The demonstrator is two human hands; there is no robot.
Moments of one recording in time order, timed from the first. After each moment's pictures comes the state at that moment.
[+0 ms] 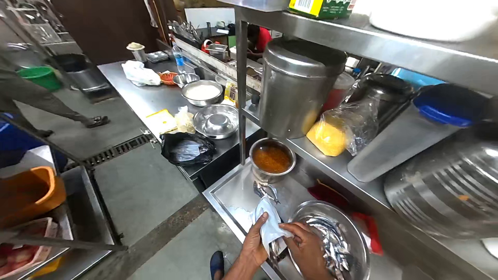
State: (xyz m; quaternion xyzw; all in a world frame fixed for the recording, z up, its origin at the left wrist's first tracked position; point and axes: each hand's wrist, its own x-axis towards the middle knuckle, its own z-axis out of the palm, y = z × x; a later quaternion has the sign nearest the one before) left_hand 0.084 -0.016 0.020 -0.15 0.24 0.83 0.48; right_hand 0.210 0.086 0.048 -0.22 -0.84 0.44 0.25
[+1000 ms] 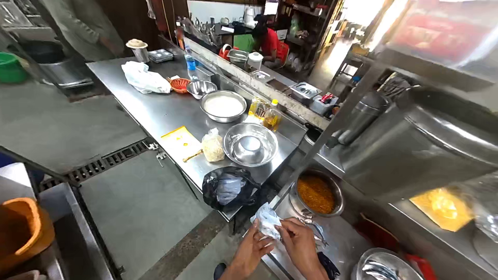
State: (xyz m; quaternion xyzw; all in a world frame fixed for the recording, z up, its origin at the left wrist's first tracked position) left_hand -0.263 -0.128 0.008 -0.11 0.41 0.71 0.55; right_hand -0.154 0.000 0.066 -0.25 -0.87 0.36 0.23
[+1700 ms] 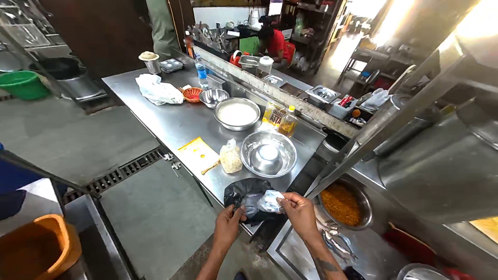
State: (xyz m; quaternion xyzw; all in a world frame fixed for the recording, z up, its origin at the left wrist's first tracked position) left_hand -0.451 -0.181 0.031 0.16 0.75 0.58 0.25; right_hand -0.310 0.006 0.094 -0.29 -0.74 0.54 0.26
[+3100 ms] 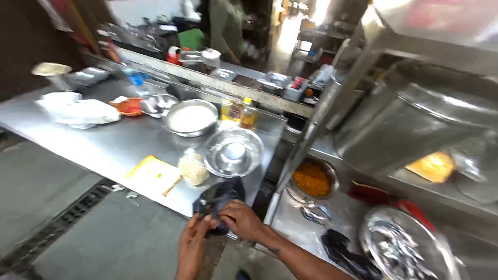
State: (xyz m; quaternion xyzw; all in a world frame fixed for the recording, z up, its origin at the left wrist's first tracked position) left_hand -0.466 -0.184 0.049 0.23 0.65 0.67 0.28; right_hand -0.364 -0.023 0.013 -0.09 -0.90 0.38 0.21
